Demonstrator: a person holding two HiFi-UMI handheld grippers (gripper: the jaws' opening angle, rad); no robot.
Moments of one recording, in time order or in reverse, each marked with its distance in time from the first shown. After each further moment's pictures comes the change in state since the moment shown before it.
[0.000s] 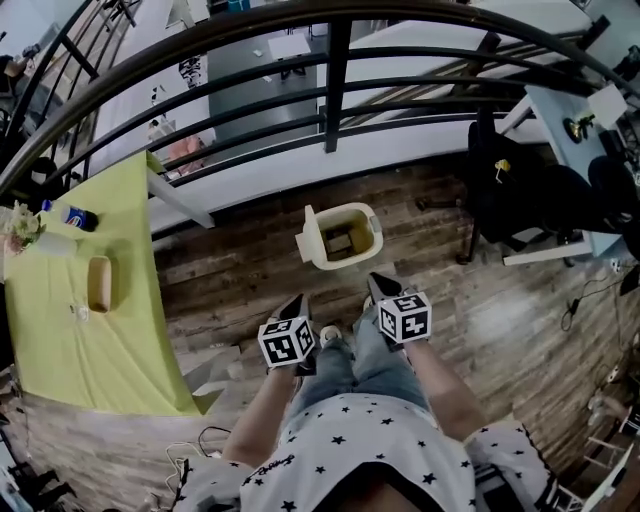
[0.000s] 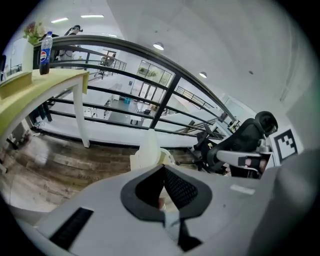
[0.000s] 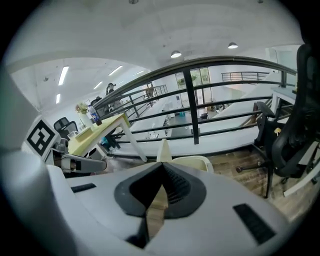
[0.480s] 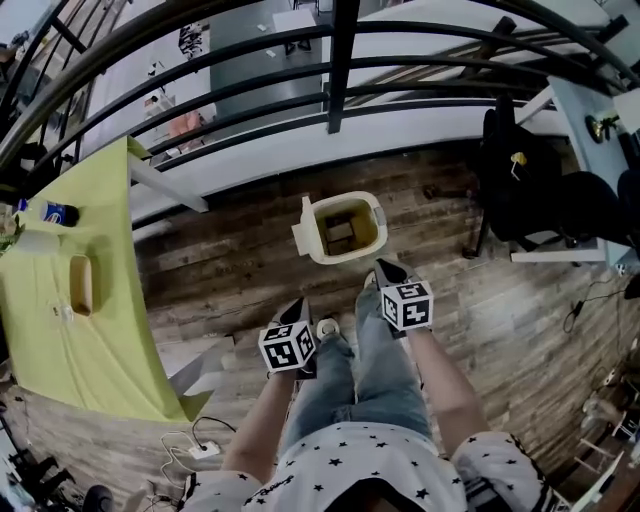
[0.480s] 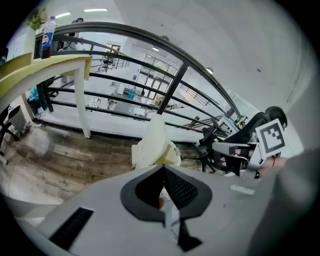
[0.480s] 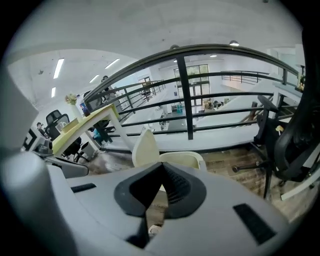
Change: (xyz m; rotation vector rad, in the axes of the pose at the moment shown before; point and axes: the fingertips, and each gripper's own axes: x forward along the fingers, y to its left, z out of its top) left arm 0.062 0.021 -0.040 -0.046 0.058 0.033; right arm 0.076 -0.068 -0.027 -0.019 0.055 -0.040
